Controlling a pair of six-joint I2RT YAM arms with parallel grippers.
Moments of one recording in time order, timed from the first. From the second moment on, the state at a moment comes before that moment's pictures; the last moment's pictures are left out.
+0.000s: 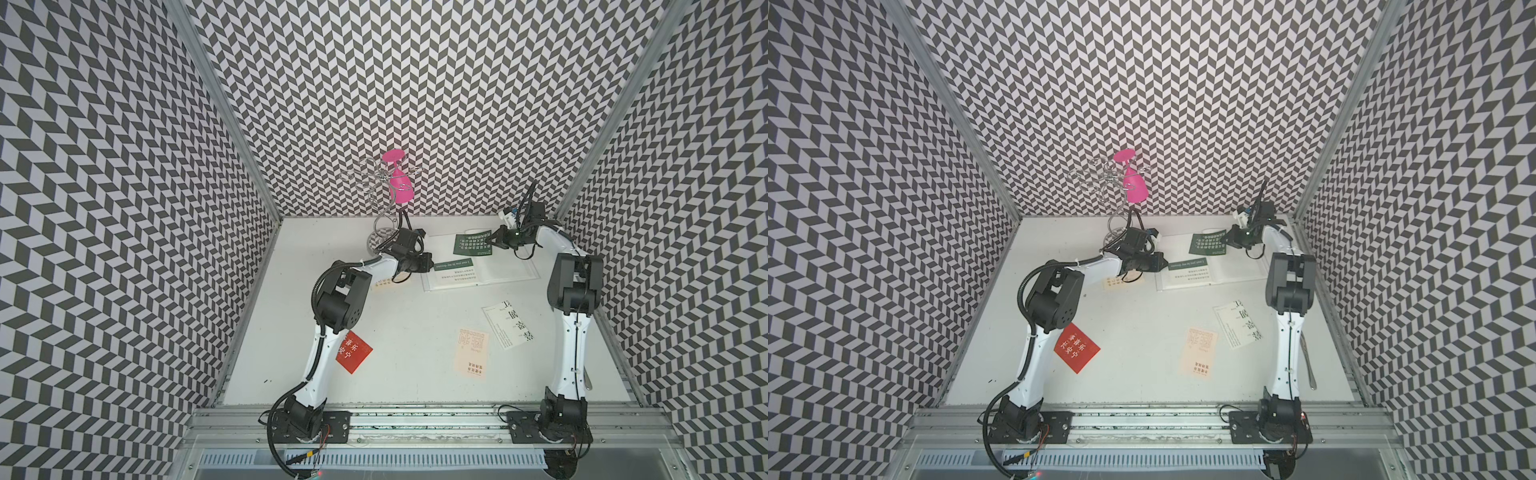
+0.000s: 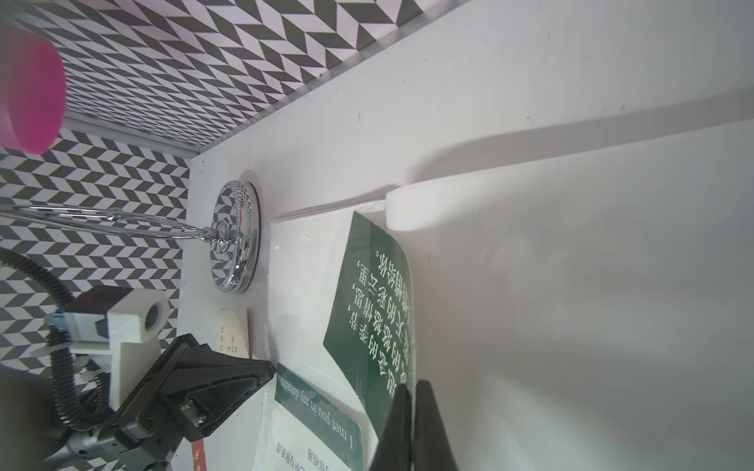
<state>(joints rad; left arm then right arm) -0.50 2.35 1.71 -0.14 0.39 -0.38 -0.11 2.44 2.06 -0.66 -0.78 0.09</state>
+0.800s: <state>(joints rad) -0.50 2.33 1.68 -0.14 0.38 -0.38 -0.11 2.57 2.20 -0.71 -0.88 0.02</state>
